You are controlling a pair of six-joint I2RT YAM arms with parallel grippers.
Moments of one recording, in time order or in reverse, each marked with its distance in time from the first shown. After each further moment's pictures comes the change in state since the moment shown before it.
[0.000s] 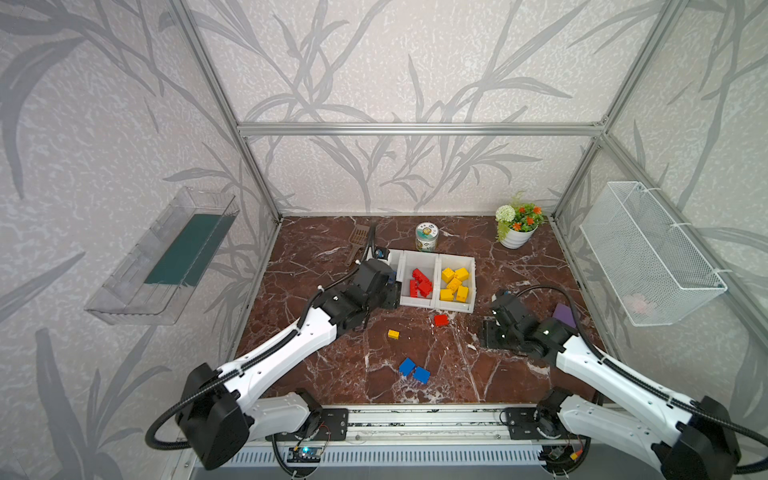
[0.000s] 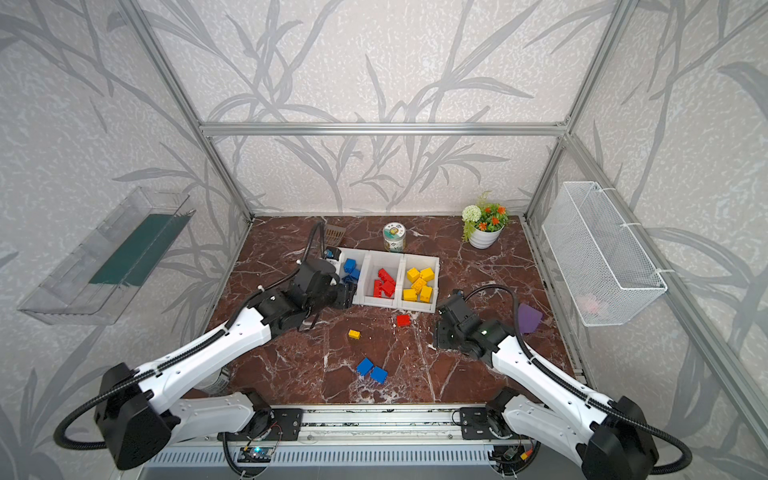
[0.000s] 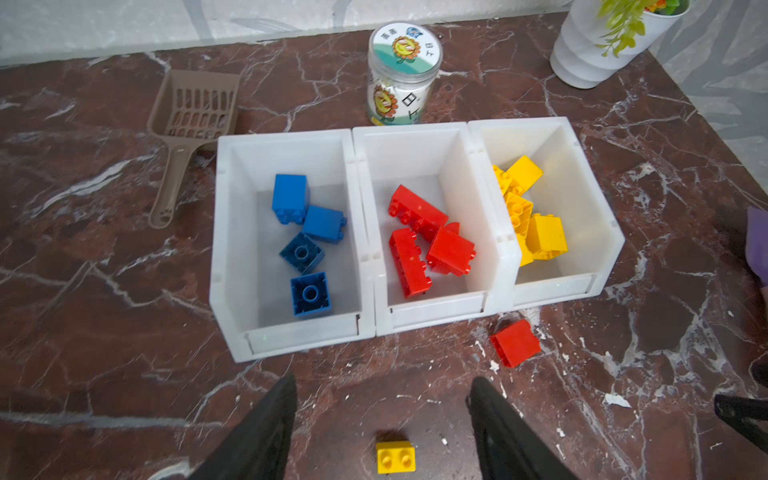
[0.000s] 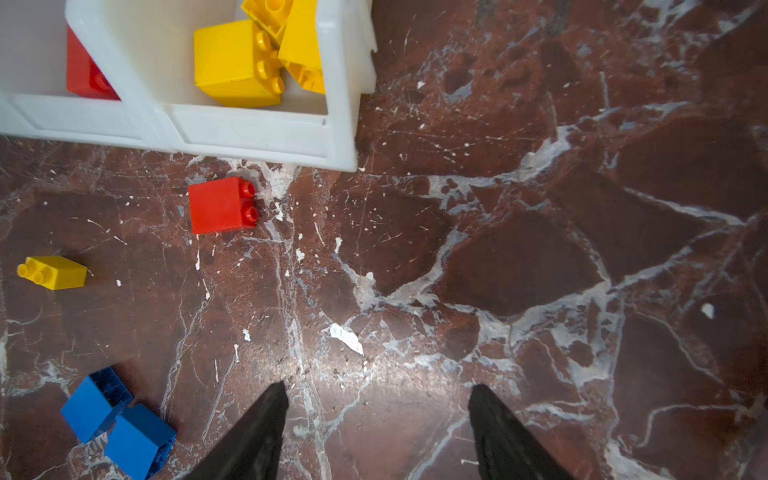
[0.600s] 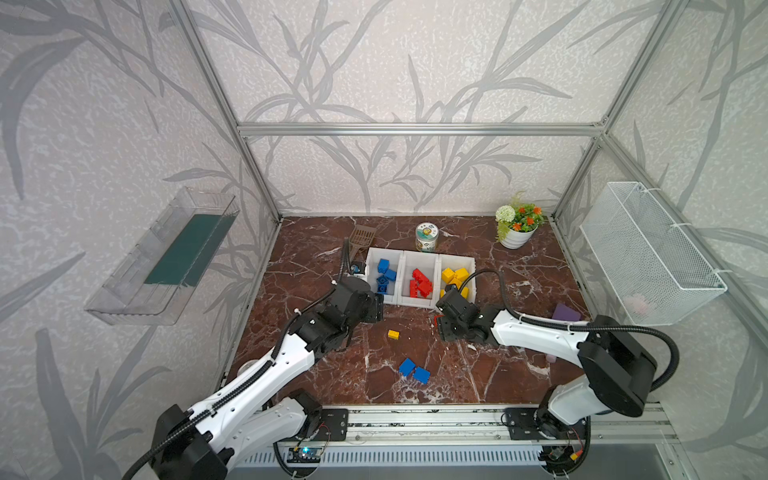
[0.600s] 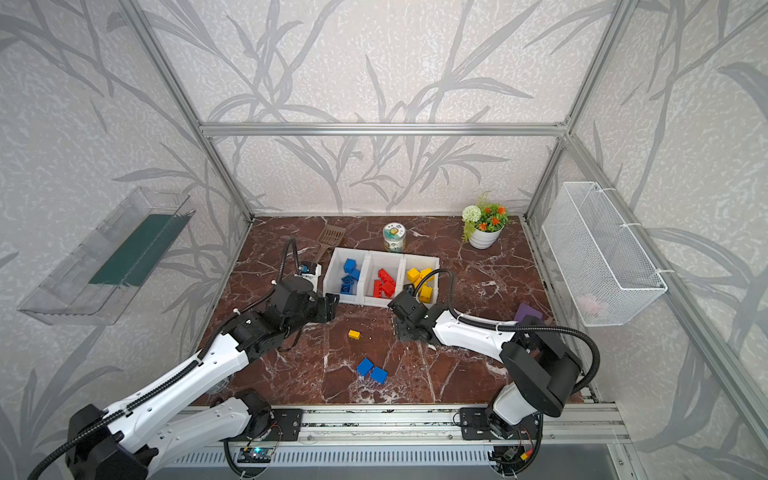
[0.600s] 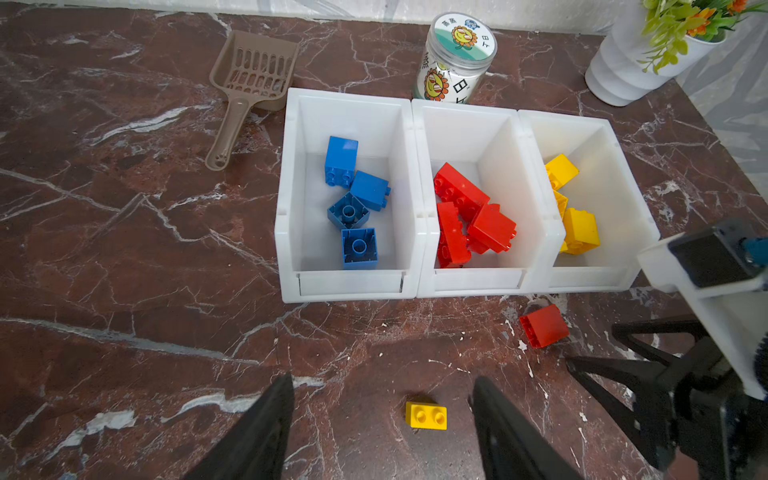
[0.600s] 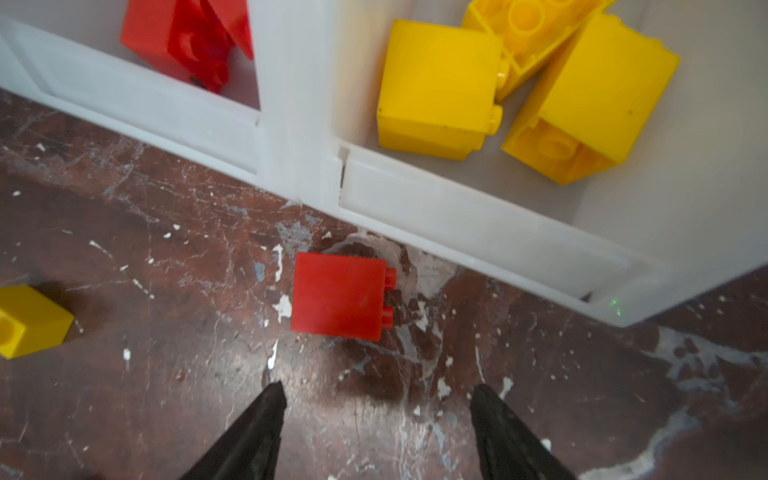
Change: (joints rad) left arm 0.048 -0.200 -0.163 -0.003 -0.007 -0.058; right arm 0.178 0.508 0.170 0.312 0.113 -0.055
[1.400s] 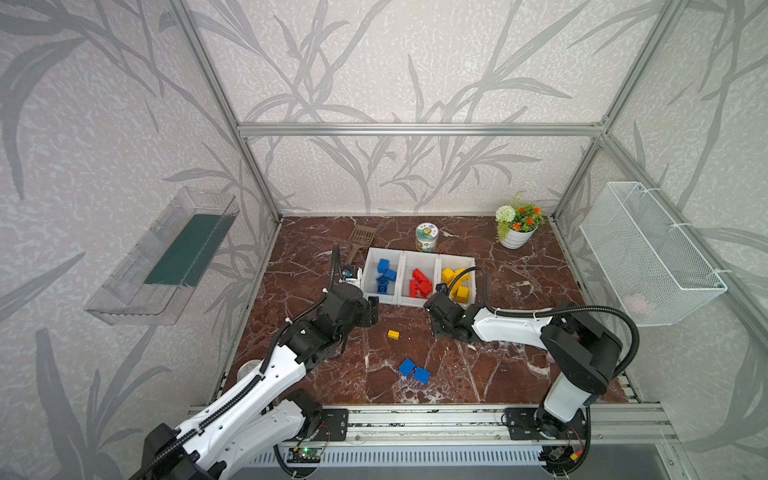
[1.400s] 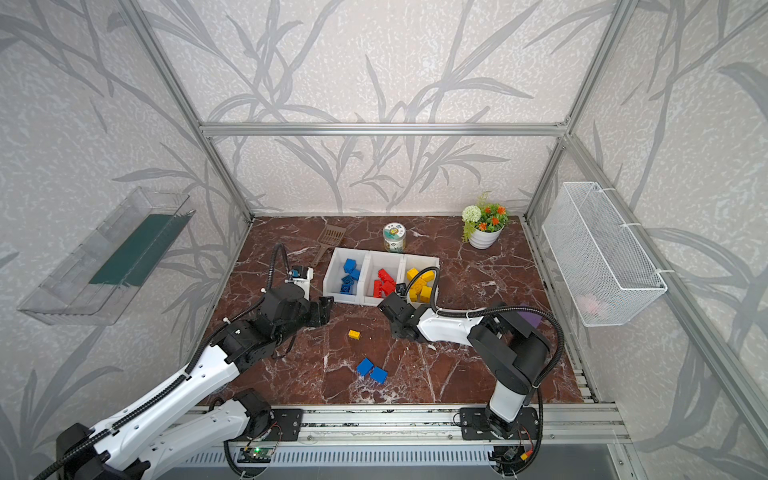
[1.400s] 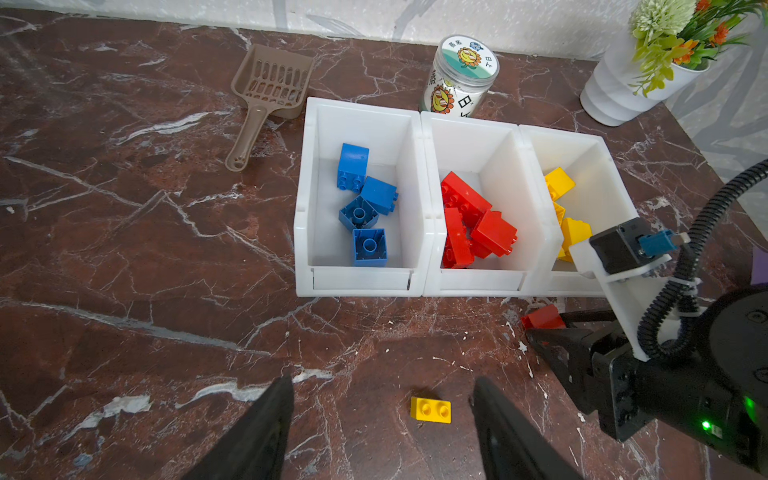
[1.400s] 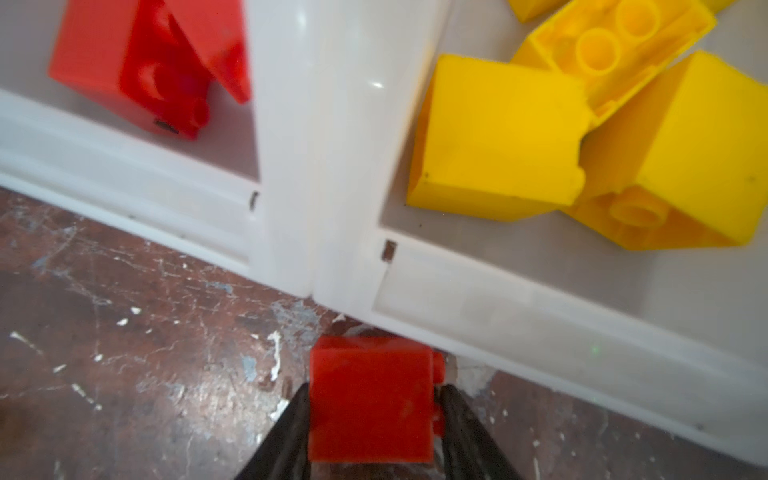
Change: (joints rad) left arm 0.002 -0.086 -0.042 -0.007 -0.018 -0.017; right arm 0.018 0.162 0.037 0.126 0.074 0.016
